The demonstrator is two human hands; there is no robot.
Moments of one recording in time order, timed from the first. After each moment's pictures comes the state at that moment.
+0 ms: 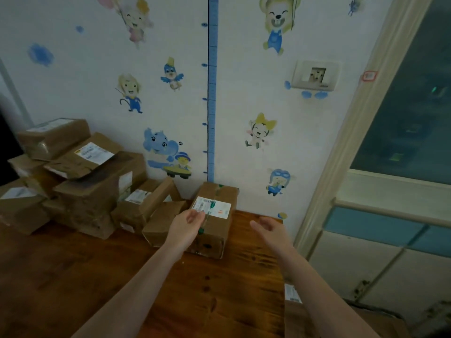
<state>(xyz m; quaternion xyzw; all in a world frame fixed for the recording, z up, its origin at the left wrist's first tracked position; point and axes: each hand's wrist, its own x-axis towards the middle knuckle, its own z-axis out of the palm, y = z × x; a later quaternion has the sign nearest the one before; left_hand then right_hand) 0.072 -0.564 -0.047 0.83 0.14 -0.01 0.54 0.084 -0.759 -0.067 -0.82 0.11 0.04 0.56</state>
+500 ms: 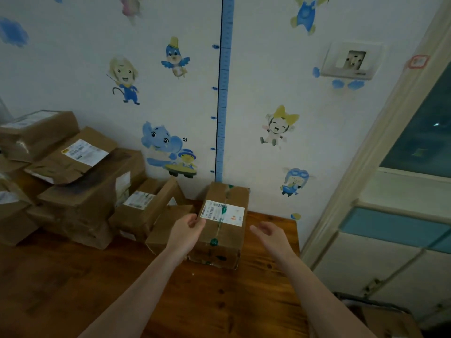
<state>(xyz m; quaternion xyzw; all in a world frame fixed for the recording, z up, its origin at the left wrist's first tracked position) 0.145 -0.517 -0.084 0.85 0.15 -0.04 0.51 0.150 -0.712 -0.099 -0.84 0.14 0.06 0.52</state>
